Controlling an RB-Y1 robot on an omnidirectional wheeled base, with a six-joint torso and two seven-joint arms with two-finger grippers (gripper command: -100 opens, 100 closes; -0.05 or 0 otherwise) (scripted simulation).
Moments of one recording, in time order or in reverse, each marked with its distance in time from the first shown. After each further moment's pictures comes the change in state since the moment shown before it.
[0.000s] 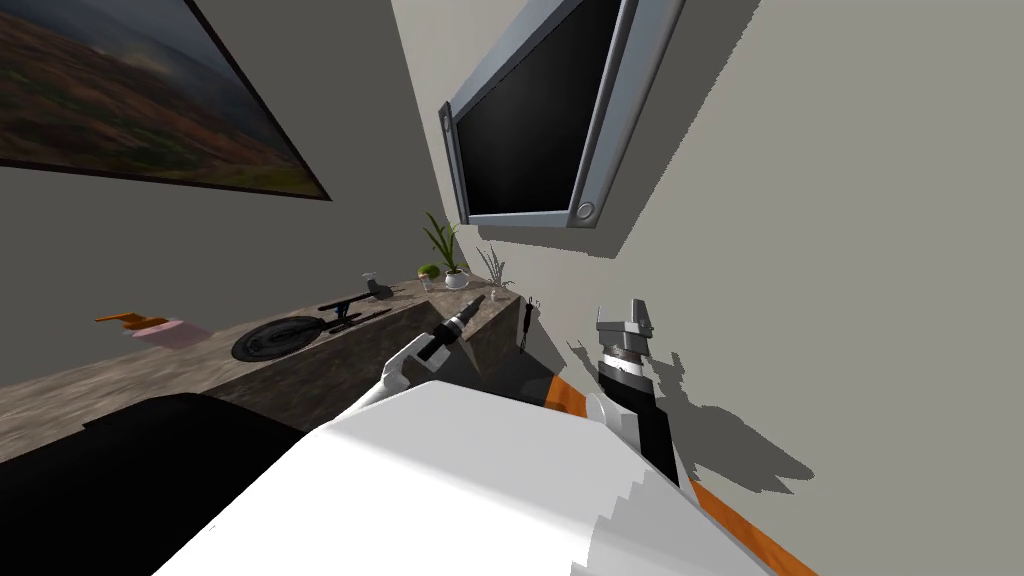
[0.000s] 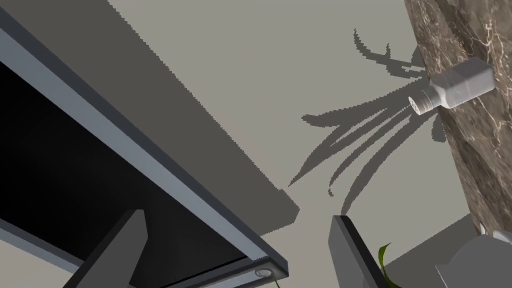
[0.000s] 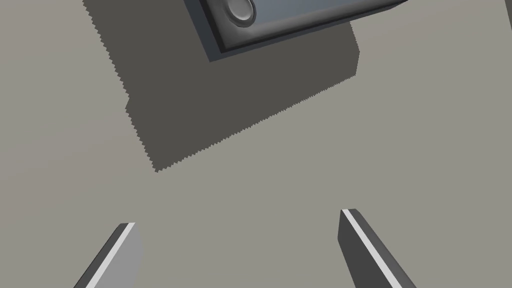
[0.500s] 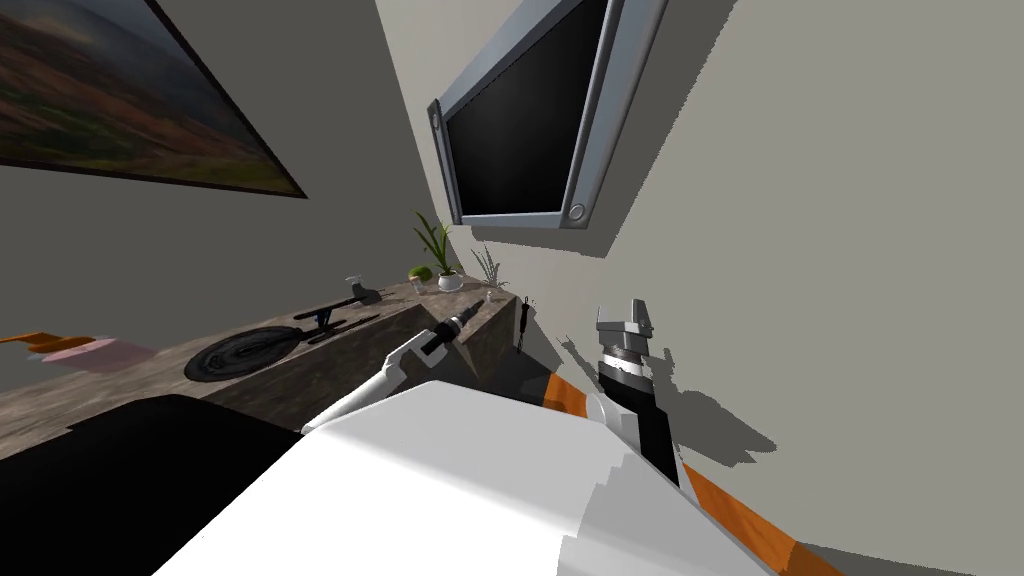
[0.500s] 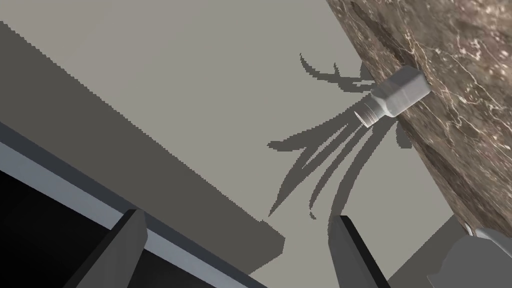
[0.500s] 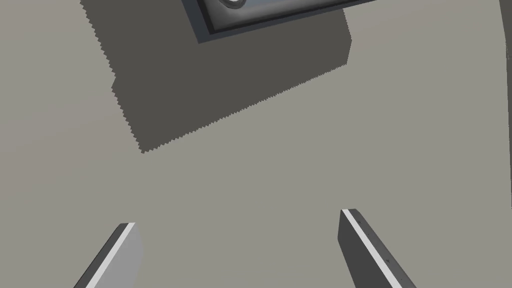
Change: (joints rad) left arm -0.055 0.115 -0.042 0.103 -0.023 0.081 0.004; right arm 0.000 0.000 0.000 0.000 0.000 0.000 0.000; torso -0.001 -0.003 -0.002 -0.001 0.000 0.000
